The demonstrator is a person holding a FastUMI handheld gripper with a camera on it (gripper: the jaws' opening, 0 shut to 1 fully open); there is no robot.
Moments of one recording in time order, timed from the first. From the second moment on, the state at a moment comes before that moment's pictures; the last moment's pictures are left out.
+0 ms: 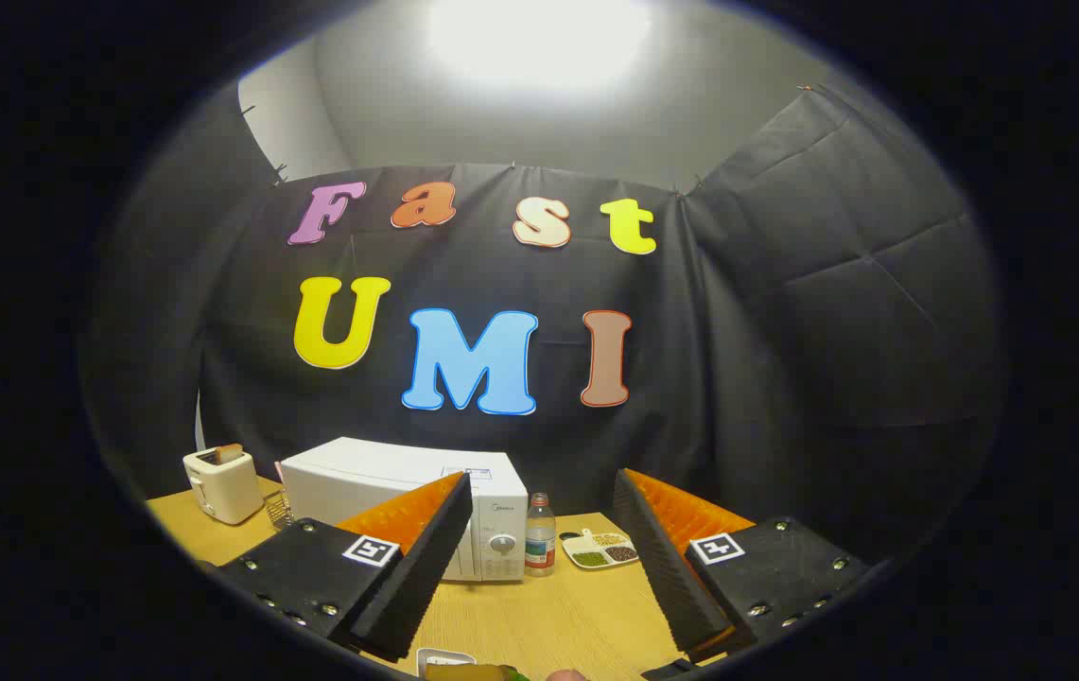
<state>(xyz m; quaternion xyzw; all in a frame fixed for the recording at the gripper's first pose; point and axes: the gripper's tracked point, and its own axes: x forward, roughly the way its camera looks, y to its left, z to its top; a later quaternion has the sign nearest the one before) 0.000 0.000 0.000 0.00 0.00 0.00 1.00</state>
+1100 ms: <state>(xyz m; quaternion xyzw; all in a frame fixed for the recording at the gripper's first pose) 0.009 0.004 -0.003 0.00 0.00 -0.01 1.00</state>
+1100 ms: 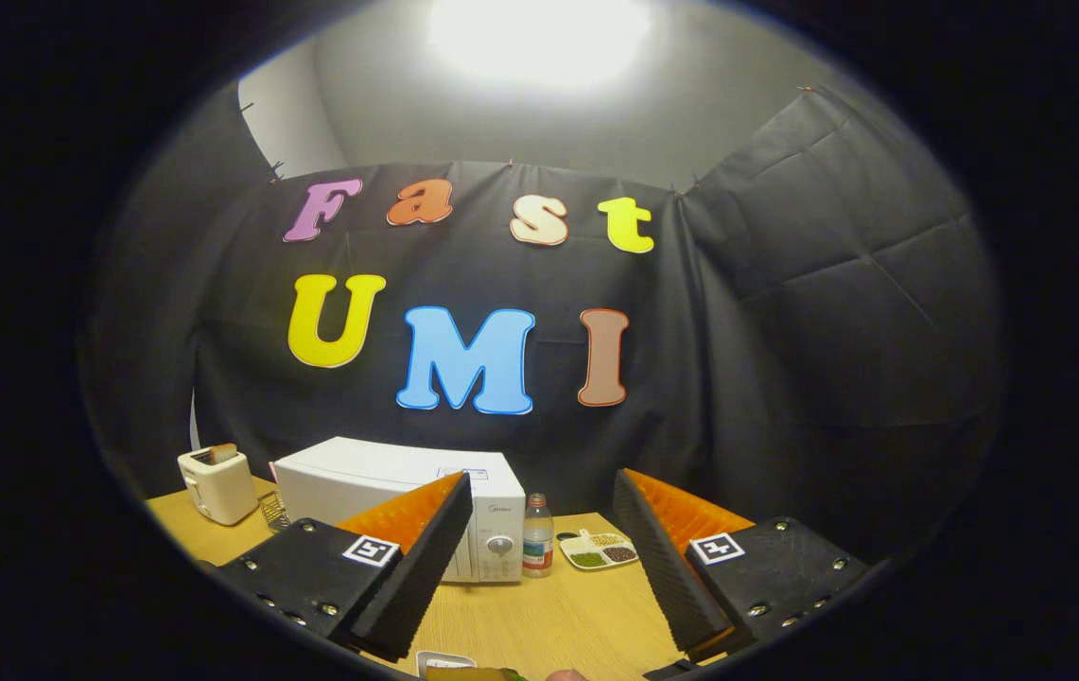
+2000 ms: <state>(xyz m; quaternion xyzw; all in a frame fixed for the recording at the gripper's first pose) 0.060 0.039 -0.020 0.00 0.02 0.05 1.00</state>
